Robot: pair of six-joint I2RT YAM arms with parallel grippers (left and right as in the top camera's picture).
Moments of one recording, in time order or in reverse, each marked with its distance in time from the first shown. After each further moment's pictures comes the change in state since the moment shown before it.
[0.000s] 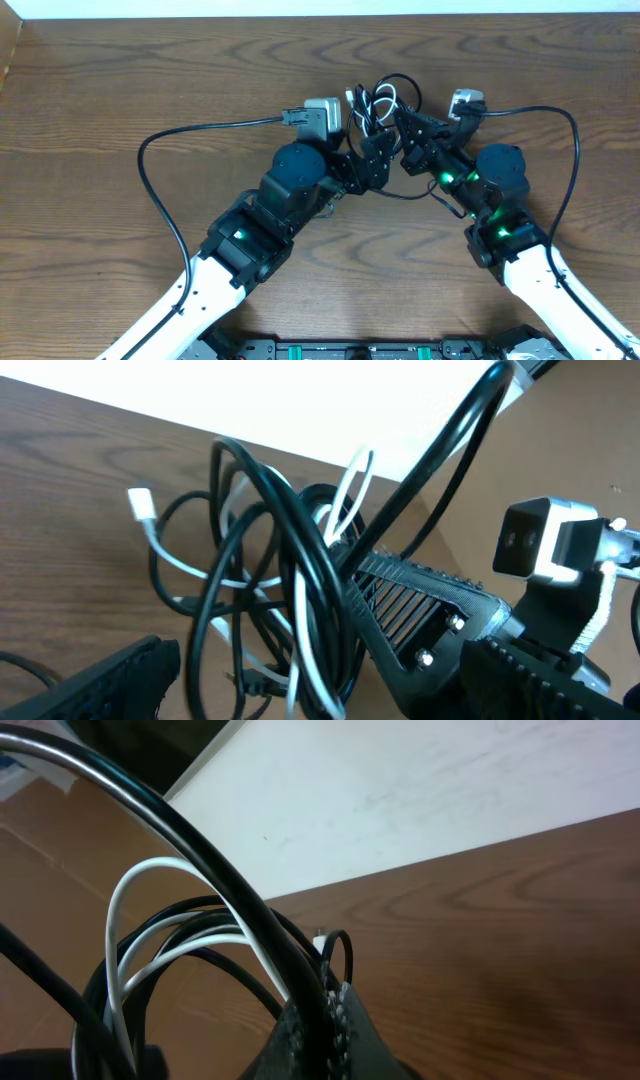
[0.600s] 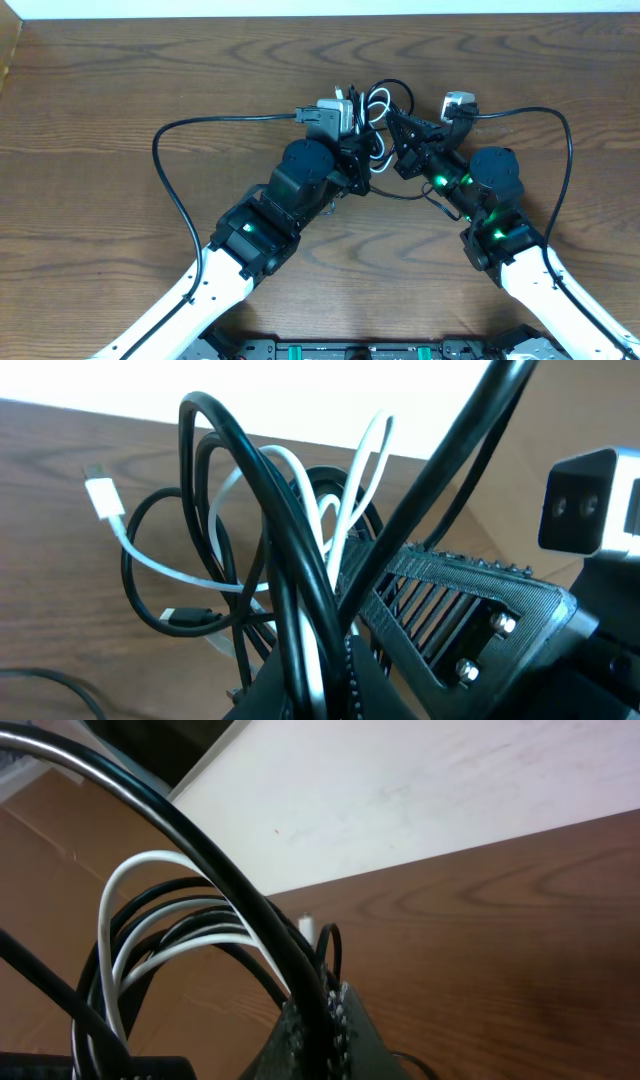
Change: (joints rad) left arm 0.000 0.043 0.000 0.003 0.002 0.142; right arm 0.031 0.000 0.000 0.005 0.006 0.000
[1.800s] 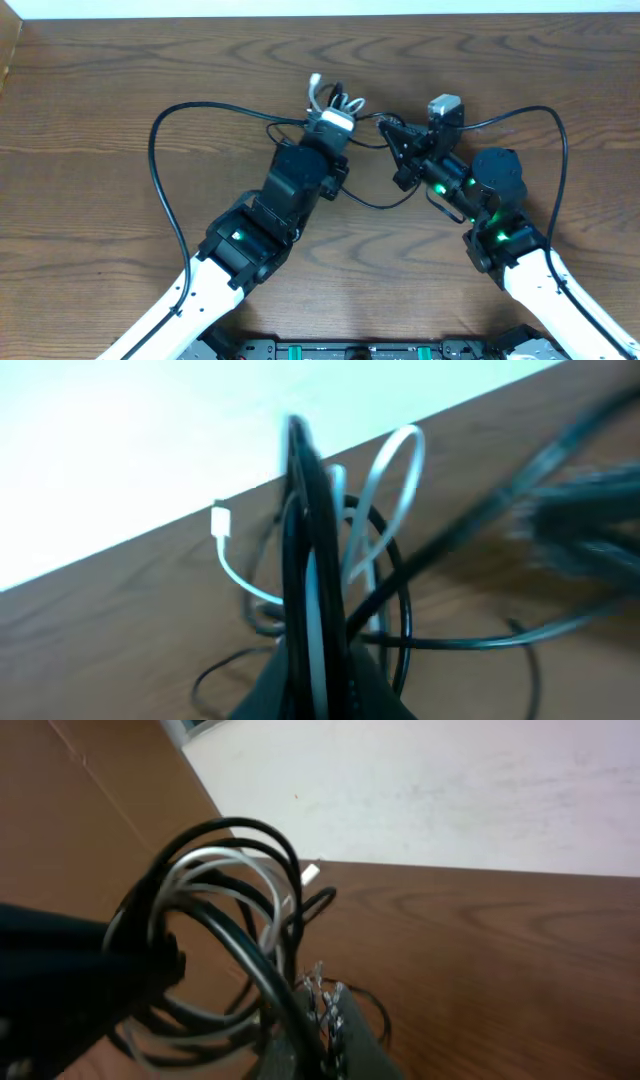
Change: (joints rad) left arm 0.011 -0.054 0.000 -0.156 -0.341 0.547; right arm -0.018 -0.033 0.000 -0.056 -0.115 -0.280
